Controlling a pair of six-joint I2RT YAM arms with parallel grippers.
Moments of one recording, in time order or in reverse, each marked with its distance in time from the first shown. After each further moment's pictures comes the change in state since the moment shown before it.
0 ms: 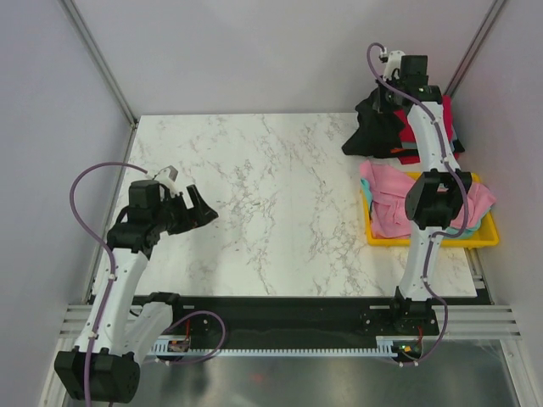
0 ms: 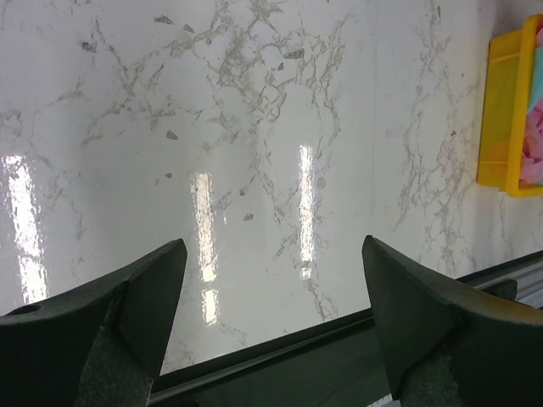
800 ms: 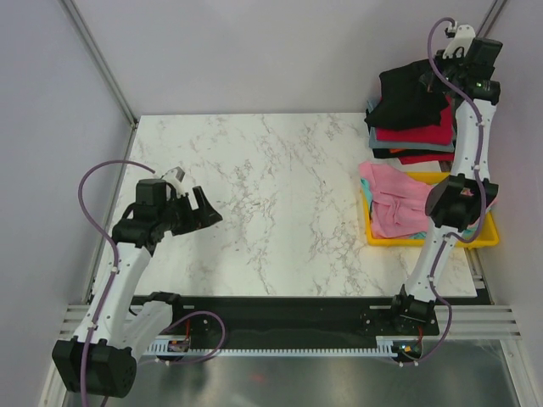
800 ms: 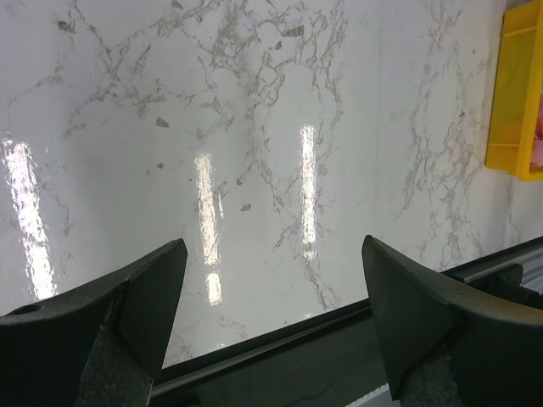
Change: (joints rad) left arm -0.043 0.046 -0.005 0.001 -0.004 0.000; right arm -0.253 0.029 0.248 0.045 -0.229 0.006
